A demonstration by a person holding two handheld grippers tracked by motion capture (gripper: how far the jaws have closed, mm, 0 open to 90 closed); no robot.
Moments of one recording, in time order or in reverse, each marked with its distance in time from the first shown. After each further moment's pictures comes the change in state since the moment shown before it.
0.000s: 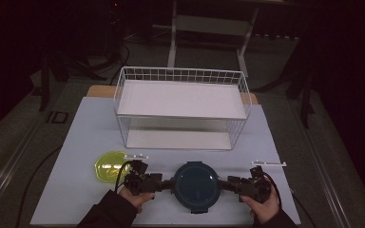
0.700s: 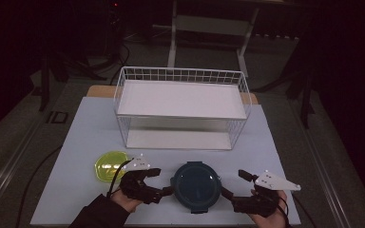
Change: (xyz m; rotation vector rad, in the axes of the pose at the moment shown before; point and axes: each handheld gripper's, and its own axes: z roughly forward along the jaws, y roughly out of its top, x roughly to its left) left arm -0.037 -0.002 -0.023 -0.046 0.084 0.397; right arm 0.060 -0.022 -0.027 -0.255 -0.225 -0.485
